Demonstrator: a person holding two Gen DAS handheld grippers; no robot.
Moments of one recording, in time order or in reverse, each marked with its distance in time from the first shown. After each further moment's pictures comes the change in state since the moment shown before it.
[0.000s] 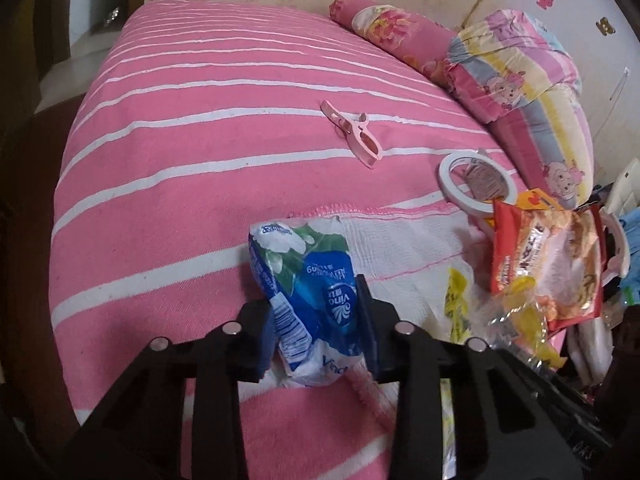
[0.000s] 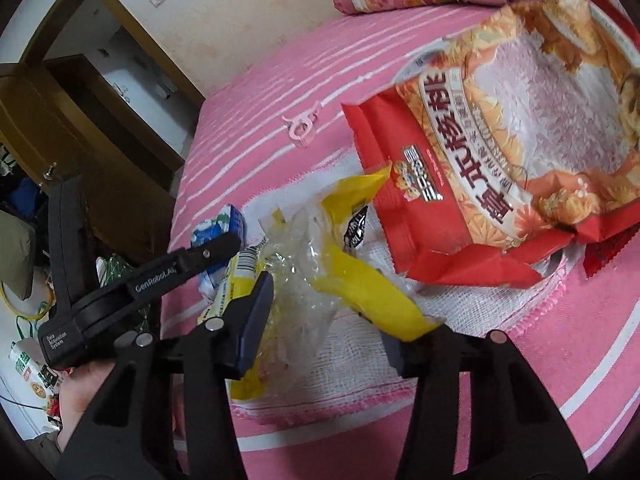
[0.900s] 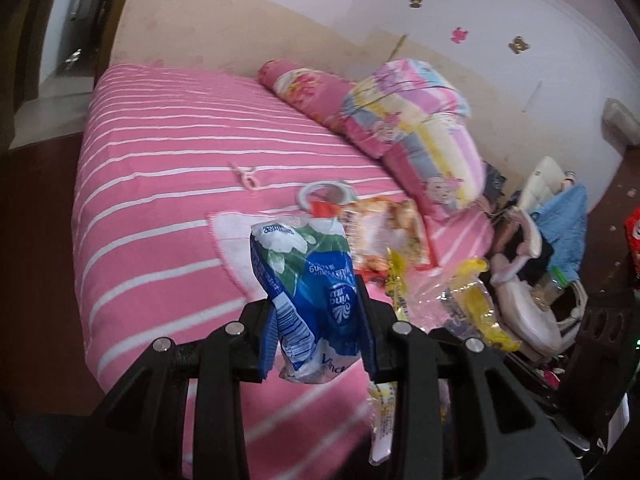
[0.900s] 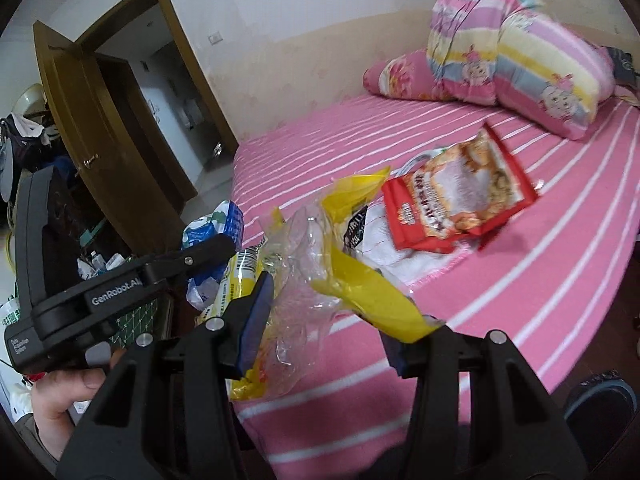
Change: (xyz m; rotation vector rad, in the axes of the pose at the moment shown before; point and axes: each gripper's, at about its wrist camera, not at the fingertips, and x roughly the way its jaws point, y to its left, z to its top) left arm -0.202 -0.075 -0.088 0.092 -0.200 -0.225; right arm -0.189 0.060 -0.075 -0.152 -0.238 -0.035
